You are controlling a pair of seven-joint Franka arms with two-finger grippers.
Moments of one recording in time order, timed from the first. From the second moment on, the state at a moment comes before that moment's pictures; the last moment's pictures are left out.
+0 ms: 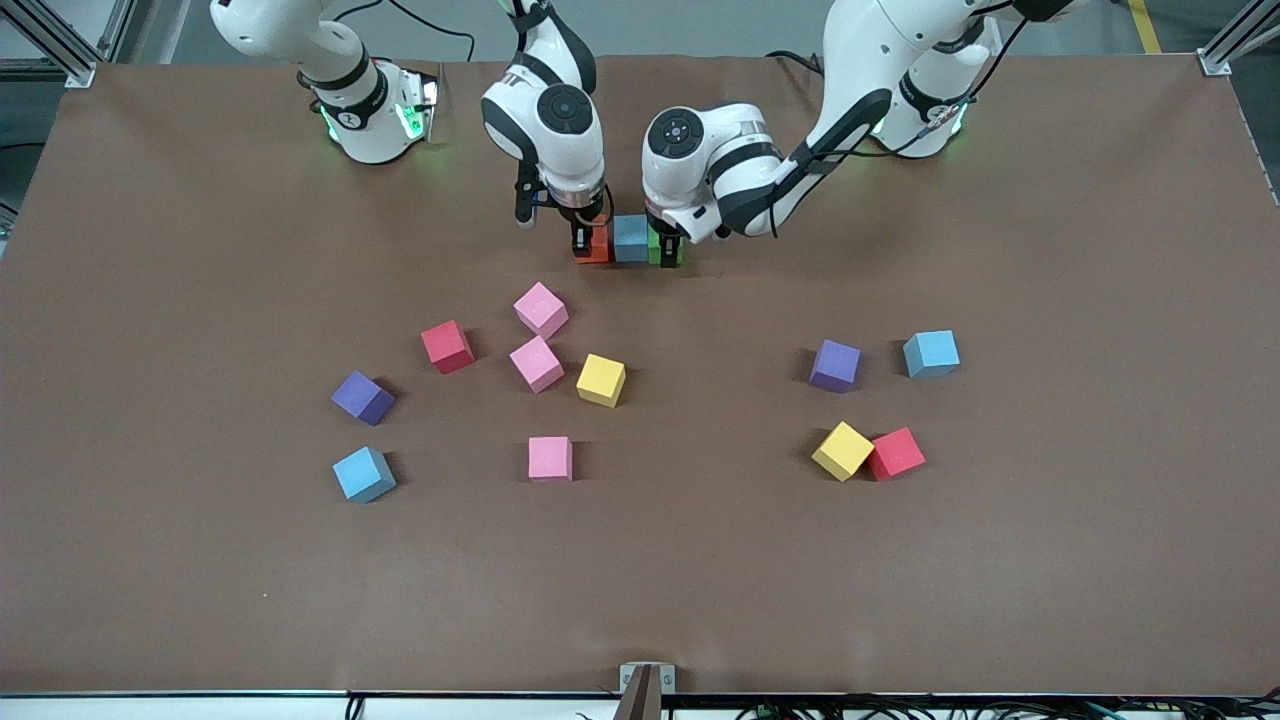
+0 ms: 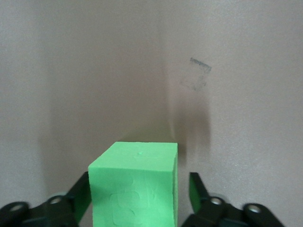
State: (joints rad) left arm -0.28 0.57 -0.74 -2.14 0.40 2.47 -2.80; right arm 1.10 0.28 -0.10 -2.33 0.11 2.55 2.48
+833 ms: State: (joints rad) left arm -0.23 0.50 -0.85 -2.15 0.41 2.37 -2.79; right arm 1.11 0.32 -0.10 -2.29 0.12 2.54 2.50
